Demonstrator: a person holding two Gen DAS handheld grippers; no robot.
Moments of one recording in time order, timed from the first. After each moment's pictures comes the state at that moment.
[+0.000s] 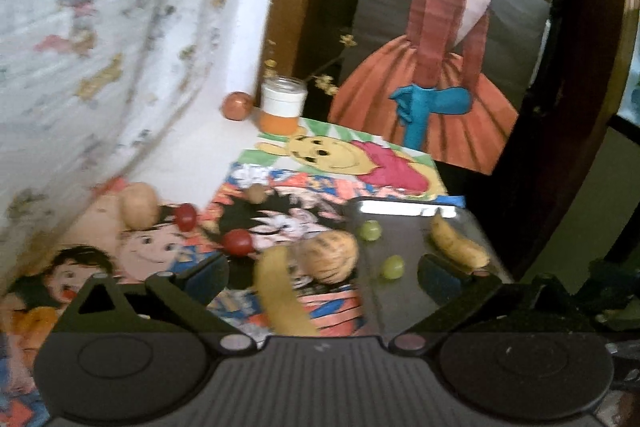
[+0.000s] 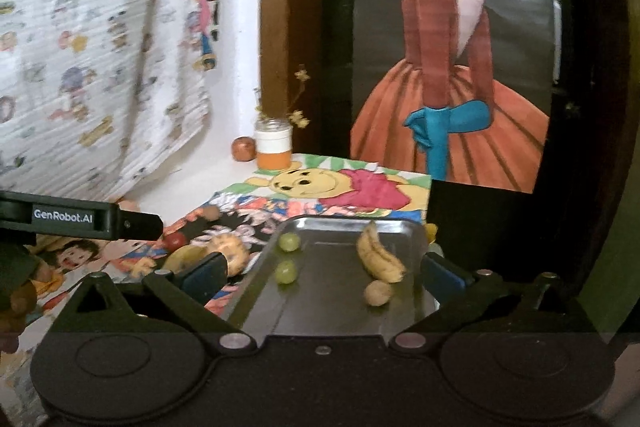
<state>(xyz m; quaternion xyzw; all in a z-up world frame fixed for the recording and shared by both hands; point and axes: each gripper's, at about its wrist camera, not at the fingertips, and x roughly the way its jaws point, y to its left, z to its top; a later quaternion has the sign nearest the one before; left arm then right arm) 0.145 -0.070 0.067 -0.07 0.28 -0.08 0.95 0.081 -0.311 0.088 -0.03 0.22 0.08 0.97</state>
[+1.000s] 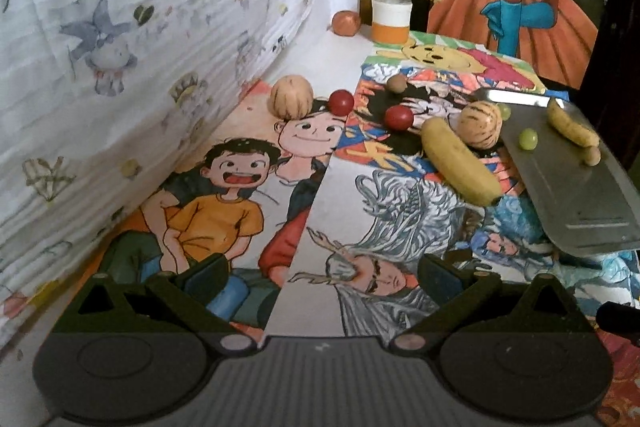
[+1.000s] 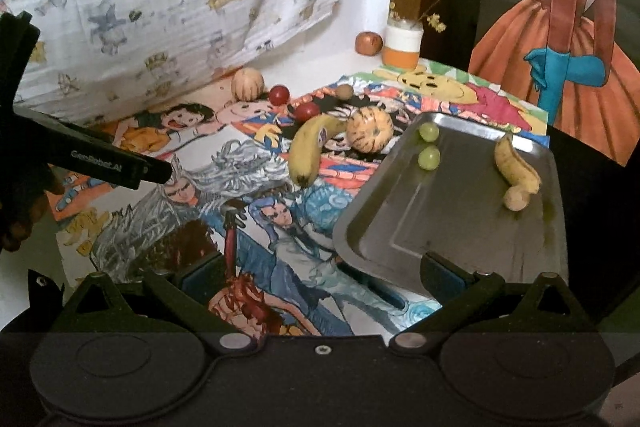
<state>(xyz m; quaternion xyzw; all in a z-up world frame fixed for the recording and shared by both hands) 0.092 0.011 0.023 0.01 0.39 0.03 0.92 0.054 -0.238 0.040 -0.10 0.35 0.20 0.91</state>
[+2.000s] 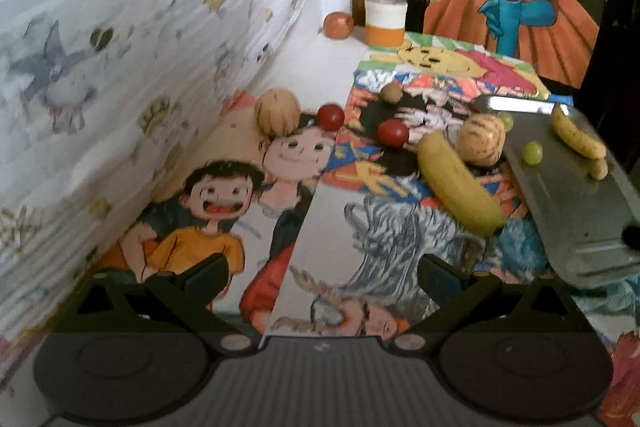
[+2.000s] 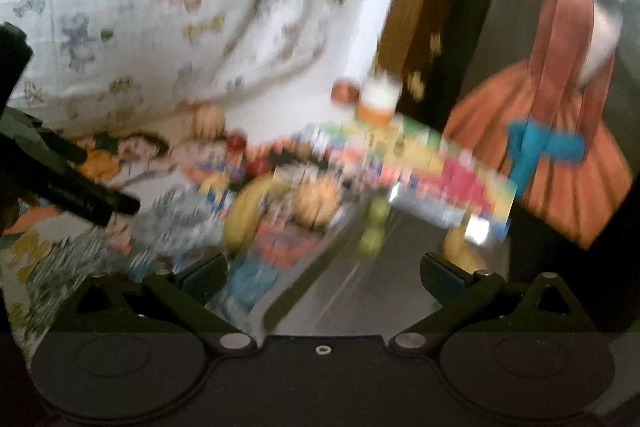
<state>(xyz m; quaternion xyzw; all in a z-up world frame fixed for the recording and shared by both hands) 0.128 0.001 0.029 0.01 0.39 0.02 0.92 0.098 -0.247 0.089 -0.20 0.23 0.20 0.93</state>
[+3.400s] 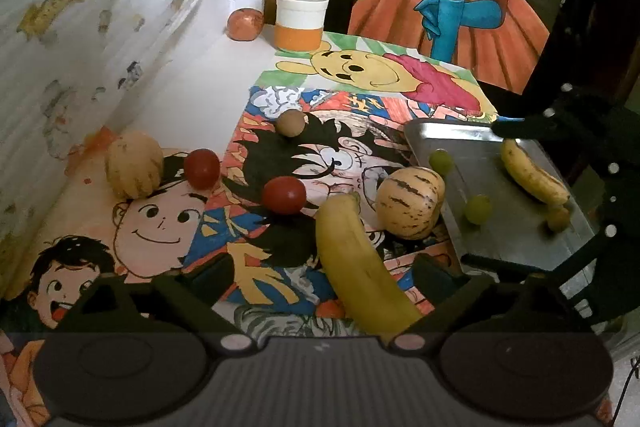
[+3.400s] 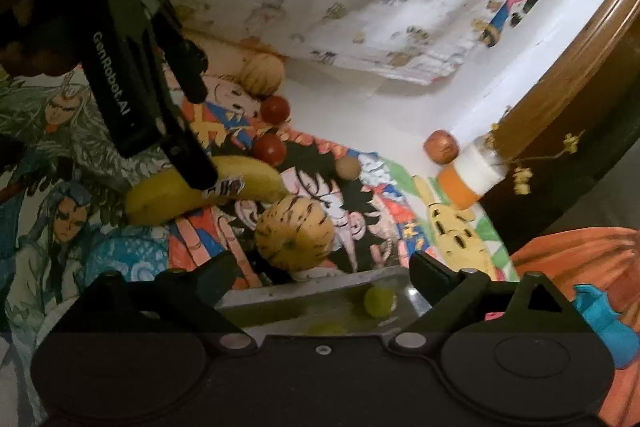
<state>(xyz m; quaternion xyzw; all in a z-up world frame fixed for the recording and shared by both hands) 0.233 -0.046 0.010 -0.03 0.41 -0.10 0.91 0.230 -0.239 0.012 -0.39 0.19 0.38 0.82</state>
